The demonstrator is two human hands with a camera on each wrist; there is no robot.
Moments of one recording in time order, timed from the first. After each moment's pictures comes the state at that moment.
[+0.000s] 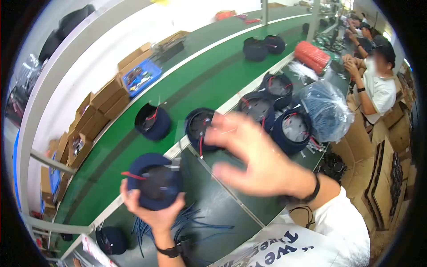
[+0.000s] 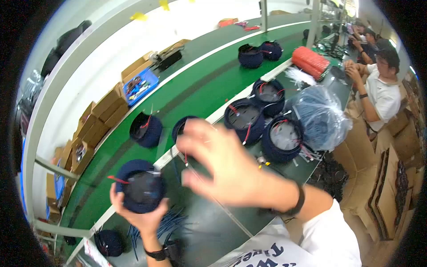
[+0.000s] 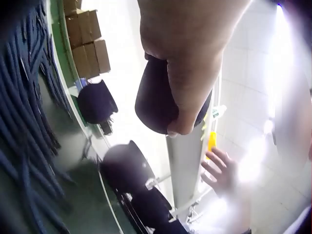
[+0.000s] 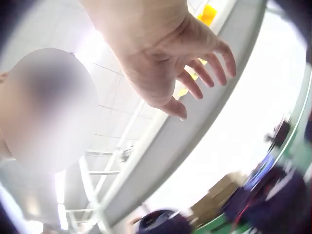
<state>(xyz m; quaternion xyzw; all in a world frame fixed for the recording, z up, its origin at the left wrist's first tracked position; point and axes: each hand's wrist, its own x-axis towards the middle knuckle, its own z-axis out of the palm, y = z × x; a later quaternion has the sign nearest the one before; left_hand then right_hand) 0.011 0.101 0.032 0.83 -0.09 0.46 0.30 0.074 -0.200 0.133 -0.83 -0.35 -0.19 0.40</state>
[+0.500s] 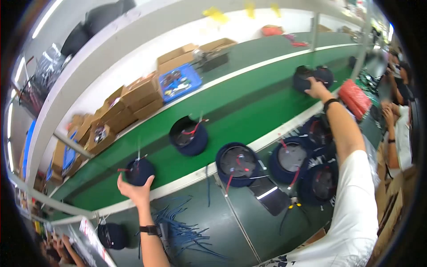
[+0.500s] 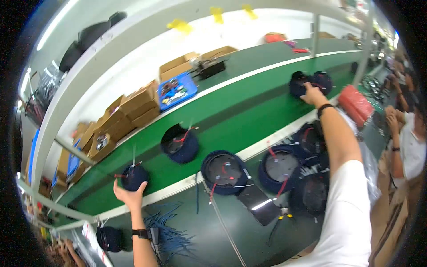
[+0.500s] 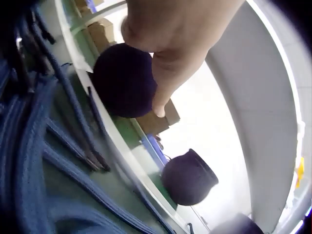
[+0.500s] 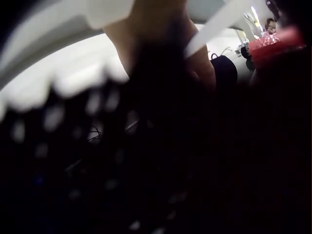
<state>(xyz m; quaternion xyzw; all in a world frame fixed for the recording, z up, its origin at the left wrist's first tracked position) 0.110 0.266 -0.046 0.84 0.28 0.46 0.03 0.554 -0.471 0.004 -0.99 0.02 -0.12 0.06</state>
